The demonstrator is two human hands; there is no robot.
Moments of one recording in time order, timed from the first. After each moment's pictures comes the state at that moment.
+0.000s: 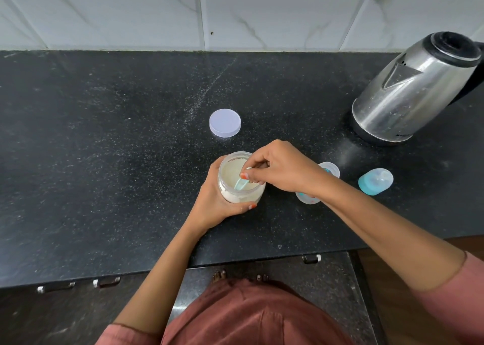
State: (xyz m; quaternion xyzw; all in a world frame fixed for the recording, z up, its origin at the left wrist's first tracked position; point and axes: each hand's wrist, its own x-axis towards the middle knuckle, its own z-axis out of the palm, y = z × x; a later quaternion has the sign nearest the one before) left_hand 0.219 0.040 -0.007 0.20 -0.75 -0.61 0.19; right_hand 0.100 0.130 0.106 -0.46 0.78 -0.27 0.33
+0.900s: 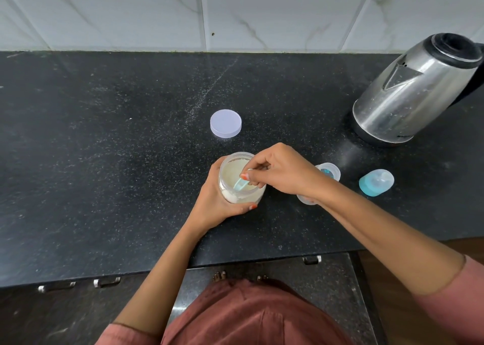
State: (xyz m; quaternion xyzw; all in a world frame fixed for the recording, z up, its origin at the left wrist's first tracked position) left_hand 0.219 0.039 -0.010 0.20 -0.75 -0.60 0.19; right_hand 0.100 0.131 0.098 -0.44 0.78 -0.30 0.35
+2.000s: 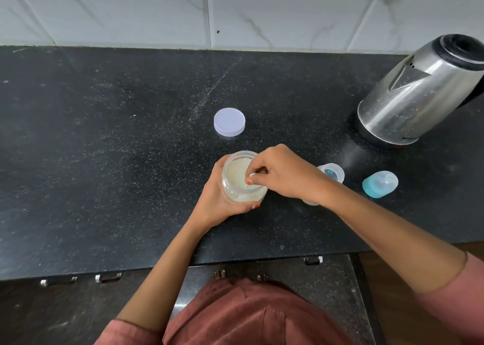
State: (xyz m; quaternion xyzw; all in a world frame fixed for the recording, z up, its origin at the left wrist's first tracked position) left_hand 0.219 0.041 -0.005 0.21 -0.74 -0.61 0.19; right_hand 0.104 0.127 0.103 -0.53 0.79 -0.16 0.27
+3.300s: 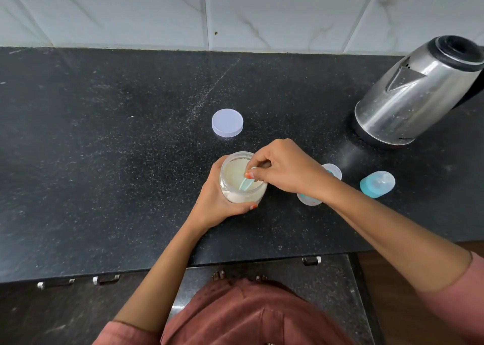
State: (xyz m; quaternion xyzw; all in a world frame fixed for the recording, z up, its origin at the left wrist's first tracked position) left_hand 0.219 0.041 -0.005 0.20 -0.75 -0.60 0.19; right_hand 0.104 0.129 0.115 -0.49 0.79 -0.23 0.28
